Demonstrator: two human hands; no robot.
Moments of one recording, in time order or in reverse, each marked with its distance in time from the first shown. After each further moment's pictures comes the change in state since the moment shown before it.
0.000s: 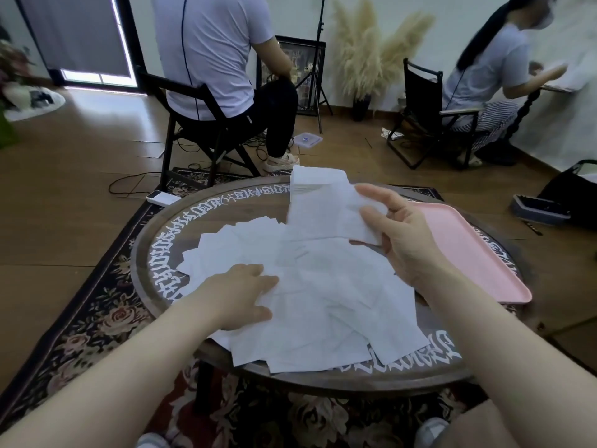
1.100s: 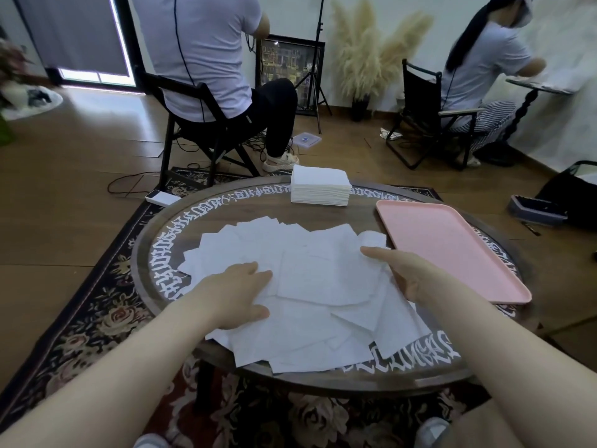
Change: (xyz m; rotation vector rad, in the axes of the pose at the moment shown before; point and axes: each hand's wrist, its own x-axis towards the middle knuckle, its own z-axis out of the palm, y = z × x) left_hand -0.004 -0.006 -0.001 -0.011 -0.031 -0.053; right_hand 0.014 0.046 -0.045 -0.329 0.220 0.712
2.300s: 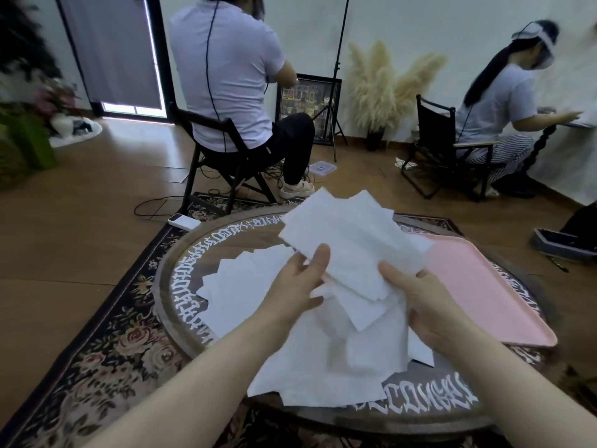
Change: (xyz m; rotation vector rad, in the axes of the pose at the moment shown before) left_hand 0.000 0.067 -0.026 -1.649 0.345 0.083; right_hand -0.062 -0.011 0.023 0.413 -0.133 -0.411
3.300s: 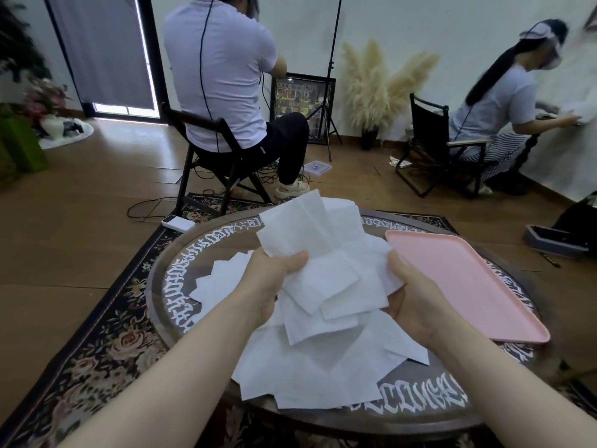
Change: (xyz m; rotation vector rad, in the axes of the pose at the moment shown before) left_hand 0.028 0.010 -0.017 -0.229 0.148 0.008; right_hand 0.006 0.001 0.002 0.105 -0.024 0.077
